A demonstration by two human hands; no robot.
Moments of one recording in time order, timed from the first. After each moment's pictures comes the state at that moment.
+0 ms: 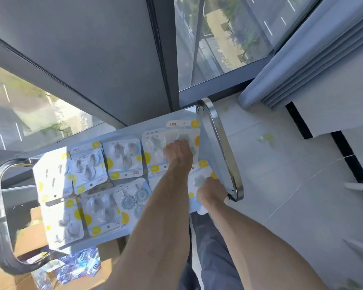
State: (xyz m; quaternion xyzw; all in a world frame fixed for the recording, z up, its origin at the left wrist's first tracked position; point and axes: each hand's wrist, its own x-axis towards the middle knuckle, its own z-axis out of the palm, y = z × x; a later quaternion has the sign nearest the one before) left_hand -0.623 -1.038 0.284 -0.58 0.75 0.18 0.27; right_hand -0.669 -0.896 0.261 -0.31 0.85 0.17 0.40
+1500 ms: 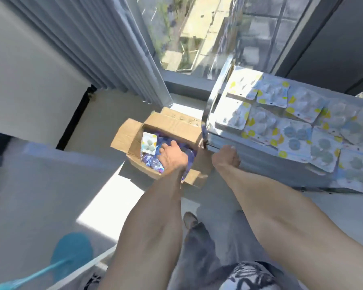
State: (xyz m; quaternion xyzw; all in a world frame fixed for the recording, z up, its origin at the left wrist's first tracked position) left_hand -0.018 -0.669 0.381 -0.90 0.35 0.25 0.06; right_hand -0.161 -0.717 0.359 -0.57 0.76 0.06 0.32
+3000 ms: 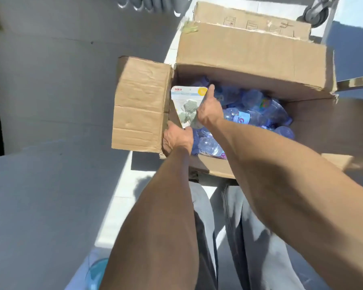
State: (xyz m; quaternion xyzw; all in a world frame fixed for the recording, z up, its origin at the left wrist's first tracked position) left_hand 0.426 -0.714 -0.138 -0.88 0.21 0.42 0.01; right_hand 0.350 -0.789 -0.176 -0.50 0.75 0.10 0.42
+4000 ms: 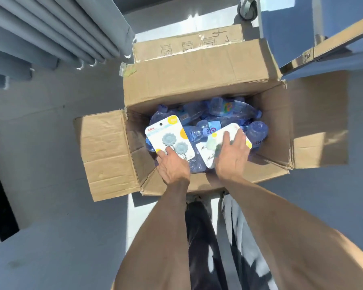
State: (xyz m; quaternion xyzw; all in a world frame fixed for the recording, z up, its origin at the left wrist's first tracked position) left_hand 0.358 -0.705 -0.155 -0.80 0.49 0.31 0.17; right_hand 0.220 -0.681 -0.164 -0.47 0.84 0.12 0.24
